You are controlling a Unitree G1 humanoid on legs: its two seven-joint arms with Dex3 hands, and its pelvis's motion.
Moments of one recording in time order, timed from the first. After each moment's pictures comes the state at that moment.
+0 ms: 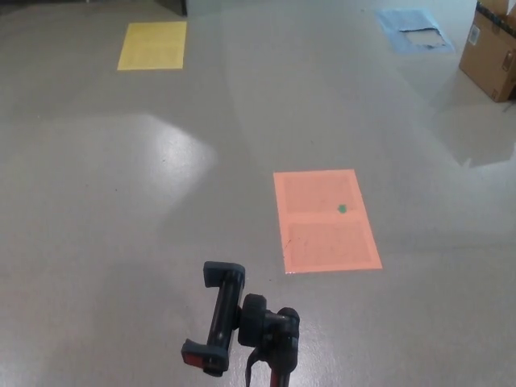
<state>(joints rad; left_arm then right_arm) 0.46 0.33 0.21 0.37 -0.05 -0.29 -0.13 0.51 -0.33 0.04 0.29 -0.29 -0.25 -0.08</state>
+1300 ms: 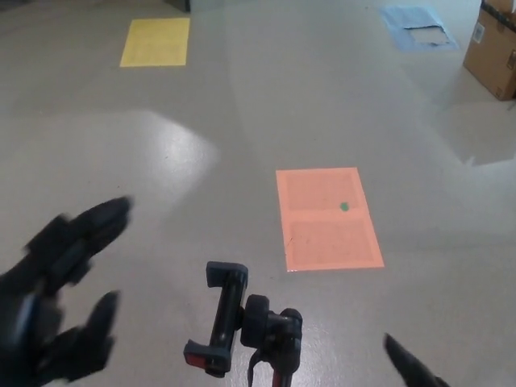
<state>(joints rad) 0.18 0.22 0.07 -0.26 -0.13 -0.41 -0.19 0.46 -0.30 0.23 -0.08 -0.45 -0.47 -0.11</state>
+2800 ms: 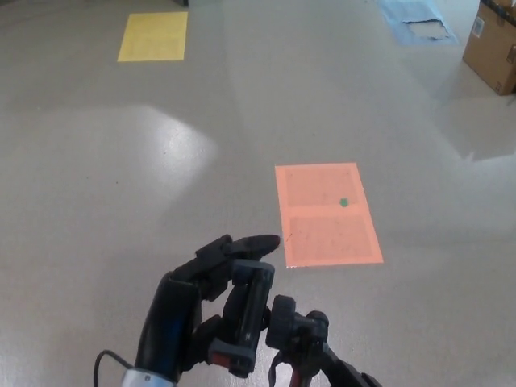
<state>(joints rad) 0.04 0.05 -0.18 0.12 0.04 -0.37 -0.06 0.38 -0.21 0.39 -0.05 -0.56 -0.36 -0.15</state>
